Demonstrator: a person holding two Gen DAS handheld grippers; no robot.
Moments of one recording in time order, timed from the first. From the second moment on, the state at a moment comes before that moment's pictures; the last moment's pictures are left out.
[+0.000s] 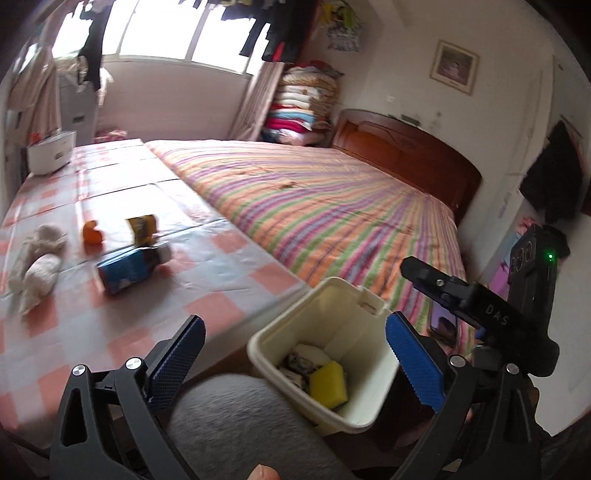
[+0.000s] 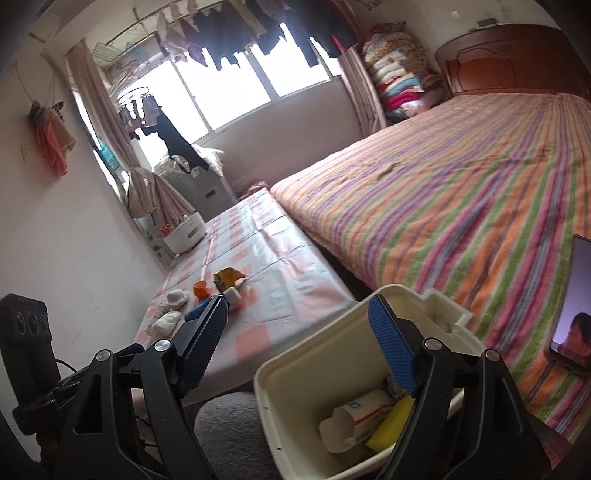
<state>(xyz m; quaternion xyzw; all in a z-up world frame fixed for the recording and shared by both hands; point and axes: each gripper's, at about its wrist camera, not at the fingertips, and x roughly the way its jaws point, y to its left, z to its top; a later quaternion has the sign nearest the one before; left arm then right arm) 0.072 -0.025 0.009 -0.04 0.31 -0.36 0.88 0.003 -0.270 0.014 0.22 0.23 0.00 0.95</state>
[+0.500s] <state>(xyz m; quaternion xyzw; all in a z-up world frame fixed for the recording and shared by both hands) 0.078 0.103 0.007 -0.11 0.29 -0.21 0.93 0.102 -0.143 0.042 0.10 0.28 0.14 0.94</state>
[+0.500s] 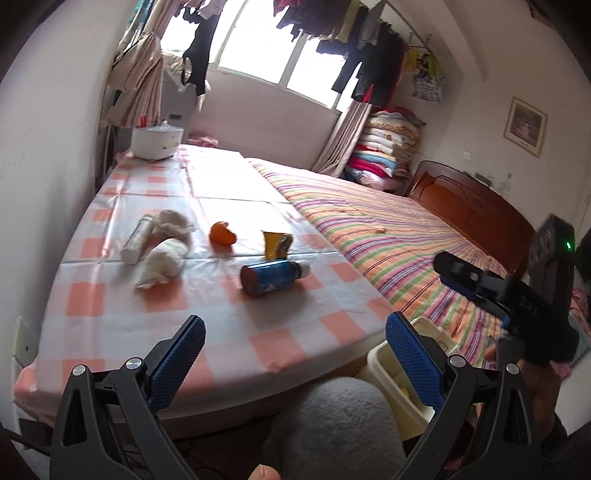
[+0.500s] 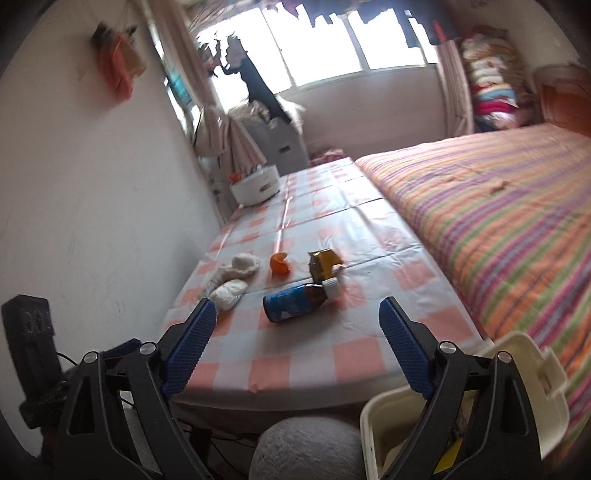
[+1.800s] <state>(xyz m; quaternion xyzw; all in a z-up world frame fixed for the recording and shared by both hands) 0.089 0.189 -0.008 -0.16 0.35 -0.09 0.92 0.304 -0.005 -0.064 -0.34 0.52 0.43 0.65</state>
